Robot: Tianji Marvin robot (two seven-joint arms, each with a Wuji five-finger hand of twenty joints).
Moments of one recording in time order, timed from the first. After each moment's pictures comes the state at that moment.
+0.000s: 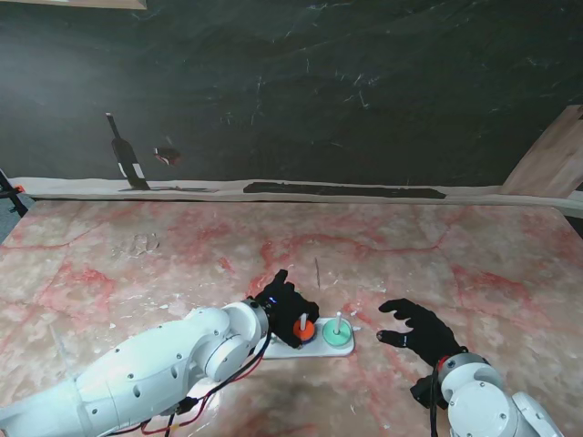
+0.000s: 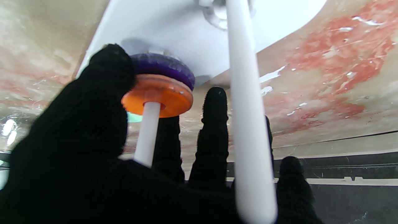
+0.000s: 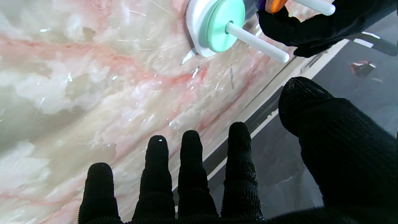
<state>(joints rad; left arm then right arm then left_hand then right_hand) 0.98 -1.11 -0.39 -1.38 0.84 0.13 -0.15 -1.93 -1.12 1.47 -1.94 -0.38 0.36 0.06 0.65 -0.61 0.51 -0.02 0.40 -0.14 0.69 0.72 0.68 0.10 0.59 0.76 0.29 0.28 0.50 0.66 -0.08 0.22 0.15 0.57 0.48 -0.77 0.93 -0.12 0.39 -0.17 0.65 0.41 0.34 0.05 0.70 0.35 0.24 0.08 0.58 0.36 -0.14 0.37 0.73 0.24</state>
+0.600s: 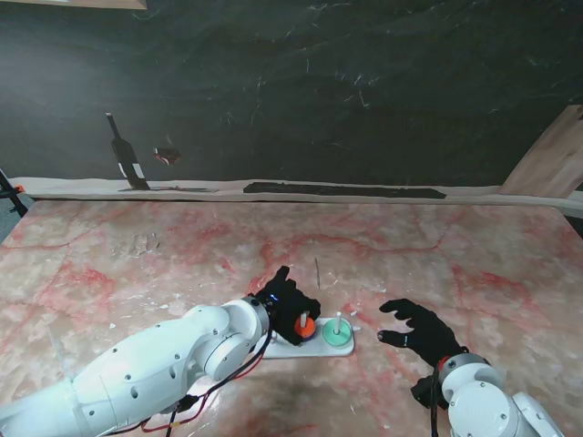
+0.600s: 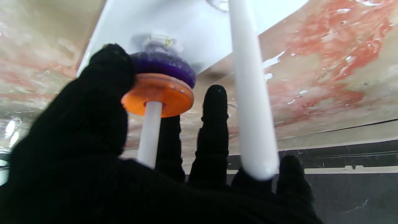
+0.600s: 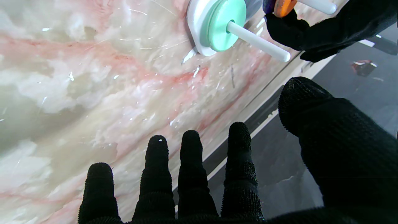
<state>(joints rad) 0.98 -1.10 -0.41 -1.41 0.86 0.13 -0.17 -1.93 -1.12 1.47 -1.94 -0.38 0.36 0.06 0.65 -0.61 0.51 -0.02 0.41 -0.13 0.69 0.73 0.71 0.10 0.59 0.76 0.32 0.27 0.51 0.66 -0.08 0.21 0.17 0.59 0.48 -0.77 0.93 -0.12 0.39 -0.17 0.65 0.41 0.34 0.05 0.70 0.35 0.24 0.08 0.58 0.36 -0.14 0.37 0.73 0.24</state>
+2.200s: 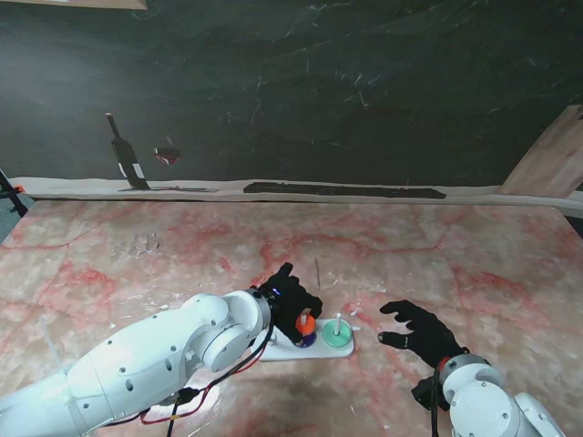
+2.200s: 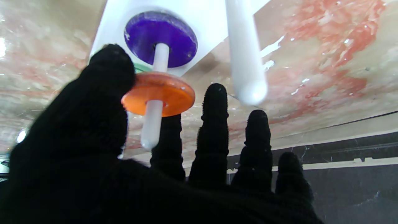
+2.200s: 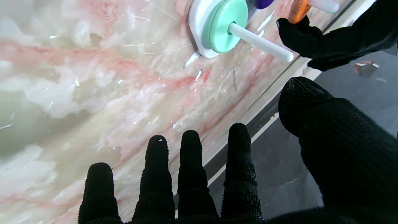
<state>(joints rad) 0.96 -1.09 -0.42 -1.47 0.87 0.11 -0.26 -1.93 -1.12 1.47 -1.94 -0.37 0.37 0.07 0.65 -0.61 0.51 -0.02 0.44 -0.12 0.69 0.72 0.73 0.10 0.59 0.76 0.33 0.26 0.54 0.67 -0.08 0.20 0.22 0.60 0.48 -0.77 0.93 -0.12 0.38 -0.17 0.64 0.40 0.34 0.06 0.71 0.35 0.24 0.08 0.58 0.36 -0.14 0.37 0.73 0.24</state>
